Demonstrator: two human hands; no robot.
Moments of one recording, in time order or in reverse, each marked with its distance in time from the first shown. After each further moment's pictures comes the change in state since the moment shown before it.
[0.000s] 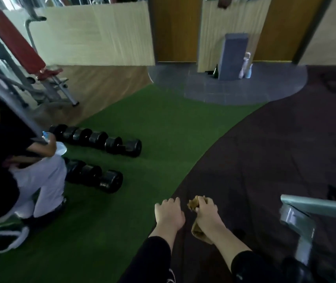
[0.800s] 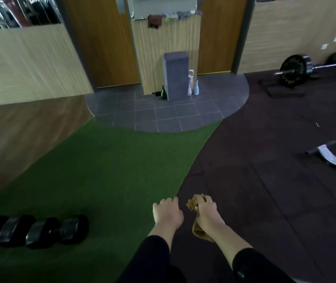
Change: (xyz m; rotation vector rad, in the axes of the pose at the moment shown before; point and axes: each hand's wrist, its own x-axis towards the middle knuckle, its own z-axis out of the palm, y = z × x) left_hand 0.466 0.188 -0.251 0.106 -0.005 0.243; right_hand 0.425 0.039 -0.307 0.038 0.149 0.179
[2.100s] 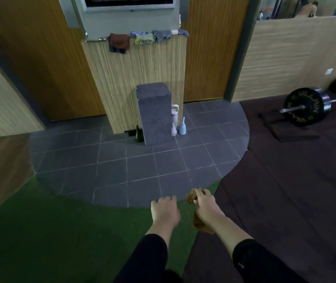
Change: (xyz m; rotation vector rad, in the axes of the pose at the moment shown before) left_hand 0.819 0.144 -0.402 0.076 -0.003 0.092; right_hand 0.825 -0.018 -0.428 0.060 0.077 0.000
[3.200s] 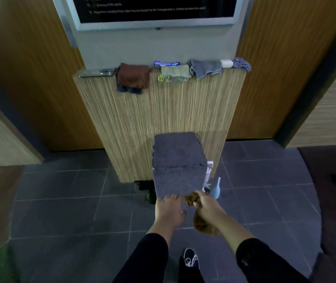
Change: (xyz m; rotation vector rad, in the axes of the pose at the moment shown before) left_hand 0.670 -0.159 -0.340 -0.084 0.125 -0.024; right_hand 0.747 -0.196 -0.191 0.130 -0.135 -0.164
